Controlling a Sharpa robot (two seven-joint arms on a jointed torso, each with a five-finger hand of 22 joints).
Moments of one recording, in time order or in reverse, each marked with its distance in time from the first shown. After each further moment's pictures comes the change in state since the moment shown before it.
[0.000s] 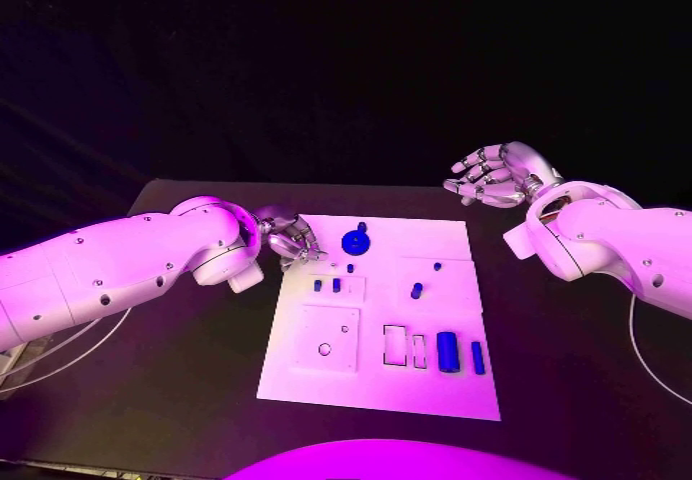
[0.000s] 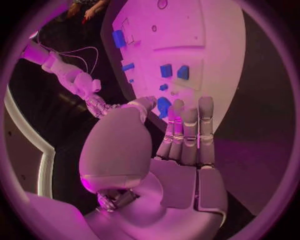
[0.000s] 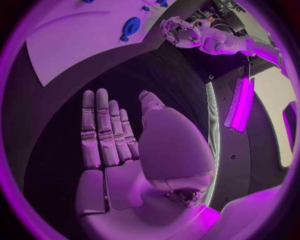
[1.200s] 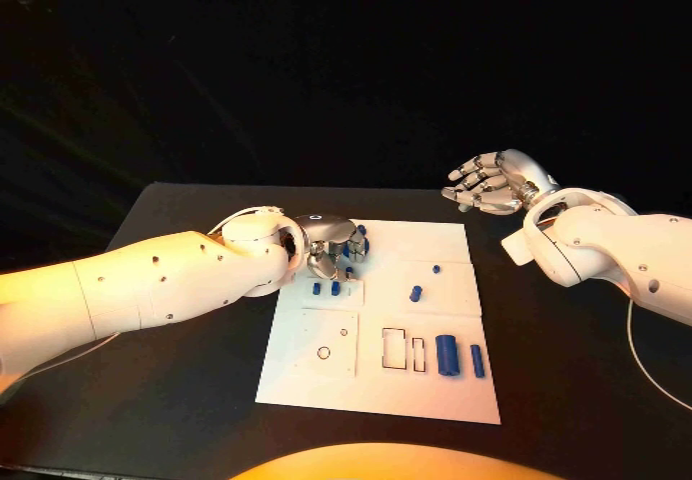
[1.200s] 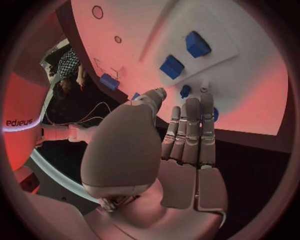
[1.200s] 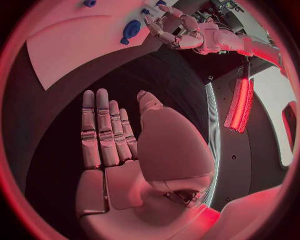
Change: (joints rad) left arm -0.017 0.183 -0.045 -0.122 -0.629 0.001 0.329; left_hand 0.139 -0.018 -0.070 -0.013 -0.019 0.065 0.007 -0.143 -0.322 -0.087 0.034 -0.287 -0.346 -0.111 0.035 0.041 -0.150 0.000 -0.030 0.041 -0.093 -0.038; right arm -0.009 0.002 -0.001 -0.003 0.000 0.010 0.009; right_hand 0.022 -0.001 0.023 0.001 0.000 0.012 -0.001 0.000 -0.010 0.011 0.003 -0.042 -0.029 0.003 -0.004 -0.016 -0.002 0.000 0.000 0.000 0.000 -0.012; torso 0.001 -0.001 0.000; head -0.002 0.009
